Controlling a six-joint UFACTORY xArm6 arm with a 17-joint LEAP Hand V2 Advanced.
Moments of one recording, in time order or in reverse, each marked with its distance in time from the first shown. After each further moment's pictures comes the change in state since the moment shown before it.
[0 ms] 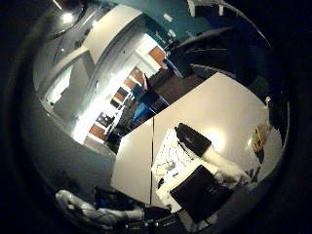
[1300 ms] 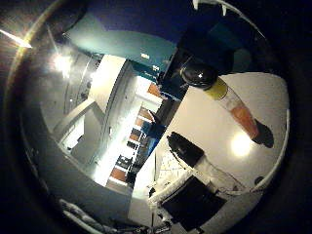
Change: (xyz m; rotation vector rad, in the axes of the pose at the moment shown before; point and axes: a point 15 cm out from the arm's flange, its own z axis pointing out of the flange) arm 0.194 0.118 0.082 0.096 -0.116 0.432
